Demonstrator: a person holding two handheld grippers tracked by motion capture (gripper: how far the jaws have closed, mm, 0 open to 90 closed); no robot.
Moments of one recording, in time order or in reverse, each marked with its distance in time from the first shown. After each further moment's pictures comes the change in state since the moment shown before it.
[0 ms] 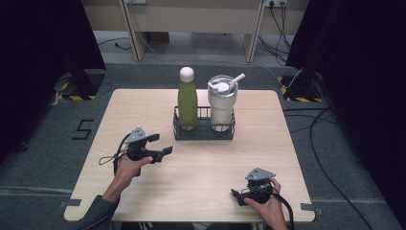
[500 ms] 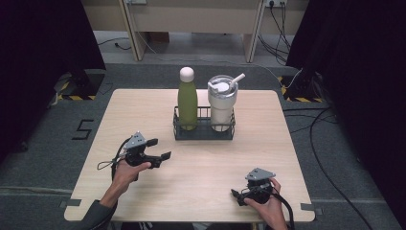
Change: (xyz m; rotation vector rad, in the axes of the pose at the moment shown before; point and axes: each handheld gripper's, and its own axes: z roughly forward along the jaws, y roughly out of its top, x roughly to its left) left arm -0.004 -0.014 -0.007 0.027 0.009 0.023; right arm 0.000 0.000 0.000 0.000 0.001 0.000
